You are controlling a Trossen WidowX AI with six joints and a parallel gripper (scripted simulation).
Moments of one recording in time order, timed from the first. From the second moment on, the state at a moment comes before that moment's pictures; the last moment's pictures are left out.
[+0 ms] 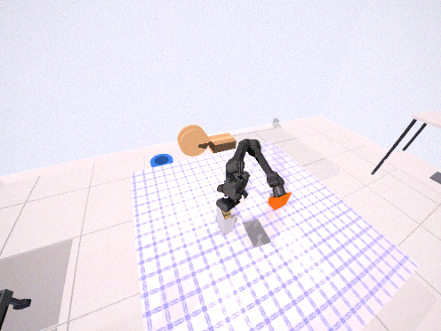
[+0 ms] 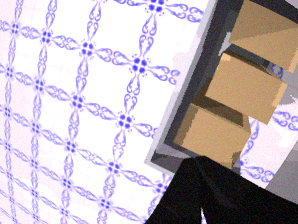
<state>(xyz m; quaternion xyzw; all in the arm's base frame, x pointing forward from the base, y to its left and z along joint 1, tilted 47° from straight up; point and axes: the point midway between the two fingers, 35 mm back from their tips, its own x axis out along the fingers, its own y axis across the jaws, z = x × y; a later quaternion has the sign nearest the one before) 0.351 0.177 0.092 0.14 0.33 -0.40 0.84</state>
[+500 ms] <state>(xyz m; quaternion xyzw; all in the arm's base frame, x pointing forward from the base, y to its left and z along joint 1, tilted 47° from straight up) 0.350 0.171 0.100 0.02 0.34 -0.30 0.89</state>
